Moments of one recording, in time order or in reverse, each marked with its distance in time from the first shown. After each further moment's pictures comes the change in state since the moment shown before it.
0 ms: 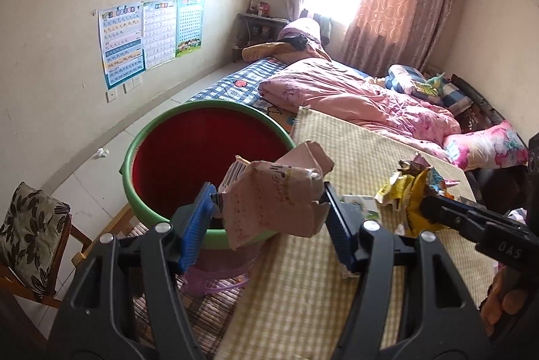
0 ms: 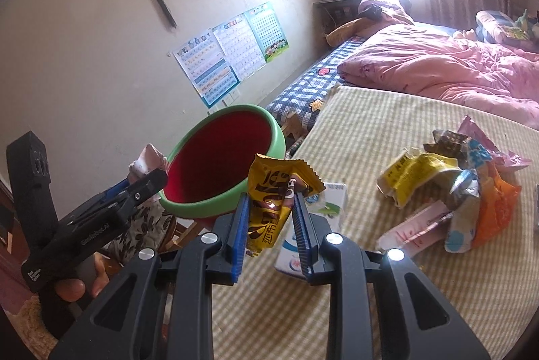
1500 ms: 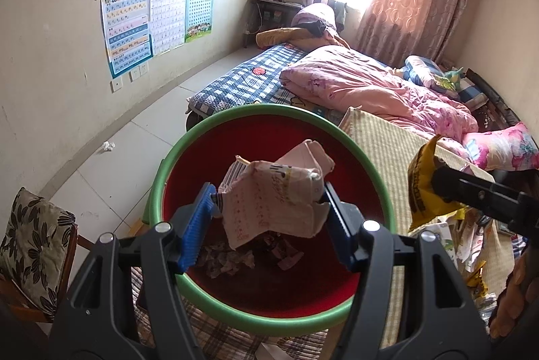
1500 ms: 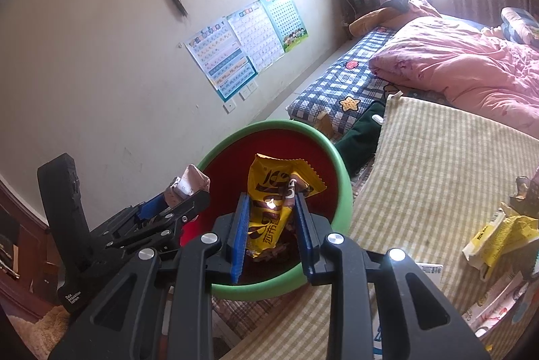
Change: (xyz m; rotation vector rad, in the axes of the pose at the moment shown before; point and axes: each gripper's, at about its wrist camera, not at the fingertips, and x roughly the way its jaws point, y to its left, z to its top) left arm 0.076 0.073 0.035 -0.005 0.075 0.027; right arm 0.105 0.052 0.063 -0.008 0.064 0.069
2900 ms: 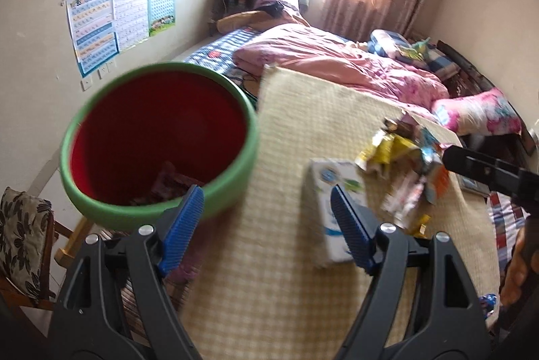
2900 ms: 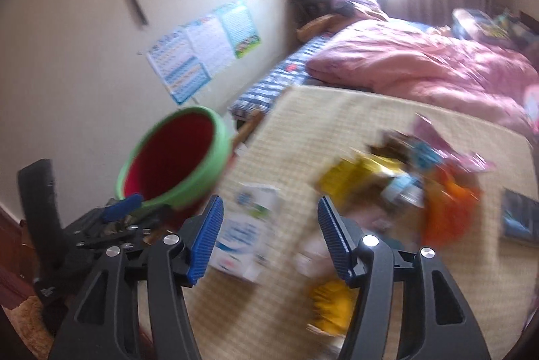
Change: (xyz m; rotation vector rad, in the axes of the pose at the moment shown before) left arm -0.032 -0.132 -0.072 0.083 0.060 -0.093; right arm -0.130 -0.111 -0.066 0.044 -0.022 -0.201
